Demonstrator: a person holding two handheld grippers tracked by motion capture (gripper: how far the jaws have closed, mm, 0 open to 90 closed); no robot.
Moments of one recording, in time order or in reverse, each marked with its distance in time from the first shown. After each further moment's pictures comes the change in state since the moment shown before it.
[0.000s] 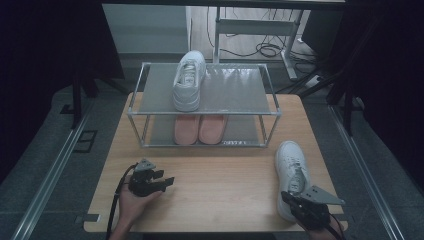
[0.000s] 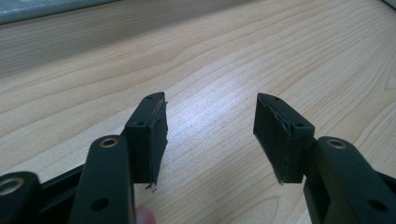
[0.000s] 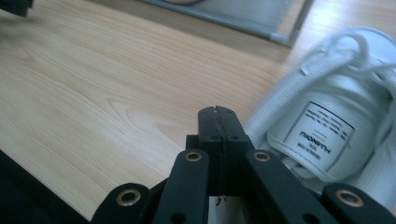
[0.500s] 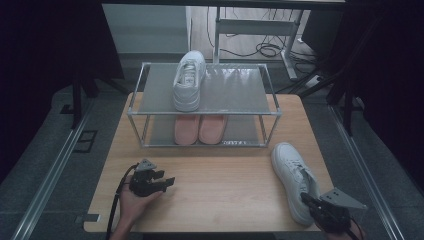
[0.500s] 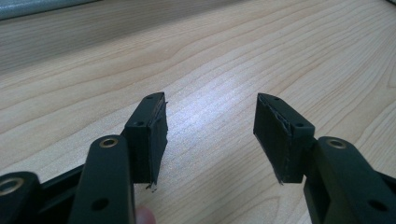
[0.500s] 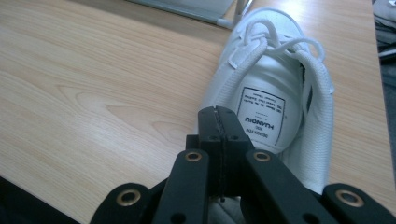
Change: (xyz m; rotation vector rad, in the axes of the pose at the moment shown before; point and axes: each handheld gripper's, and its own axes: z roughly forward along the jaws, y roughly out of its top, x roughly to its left) left arm 0.000 0.000 0.001 0.006 0.002 -0.001; right arm -0.032 -0.012 -0.024 0.006 -0.094 0.038
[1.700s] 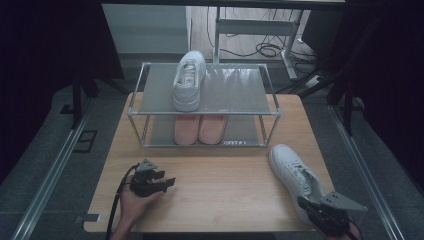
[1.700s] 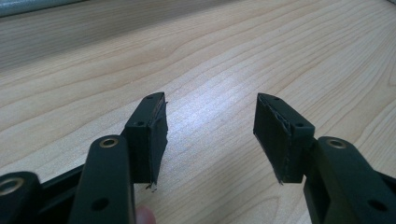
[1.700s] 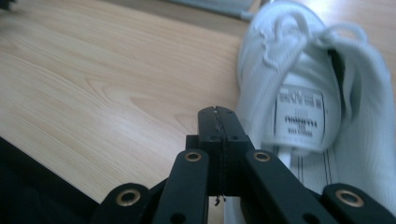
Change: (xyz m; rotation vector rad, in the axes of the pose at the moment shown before) left arm -0.001 0.000 0.002 0.004 -0.005 0.006; right arm 0.003 -0.004 0.000 -0.006 0.096 0.005
